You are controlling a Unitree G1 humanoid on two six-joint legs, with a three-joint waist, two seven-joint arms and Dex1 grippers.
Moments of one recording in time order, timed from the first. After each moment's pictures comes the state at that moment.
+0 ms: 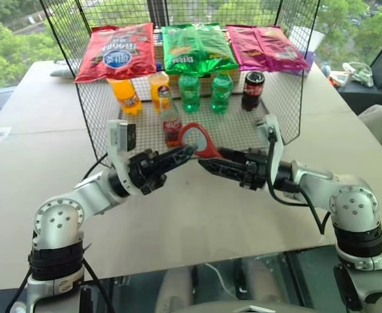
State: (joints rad) left arm -0.26 0.57 0.27 -0.31 -1.45 0.99 -0.67; right arm -0.48 -0.37 0.06 -0.44 1.31 1.00 0.28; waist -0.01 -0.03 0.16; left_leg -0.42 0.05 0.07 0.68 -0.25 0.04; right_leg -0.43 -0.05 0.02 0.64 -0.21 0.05
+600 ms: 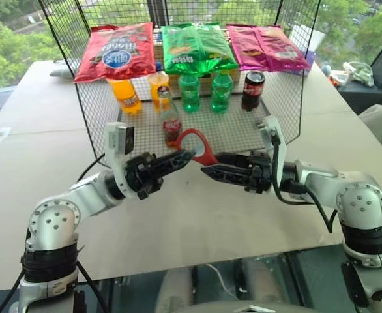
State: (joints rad) left arm -0.25 0.61 0.27 -0.31 -1.42 0.99 -0.73; right arm -0.50 -0.43 0.06 -0.43 1.34 1.04 0.34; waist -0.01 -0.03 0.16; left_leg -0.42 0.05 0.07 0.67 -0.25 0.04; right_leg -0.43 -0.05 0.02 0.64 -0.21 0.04
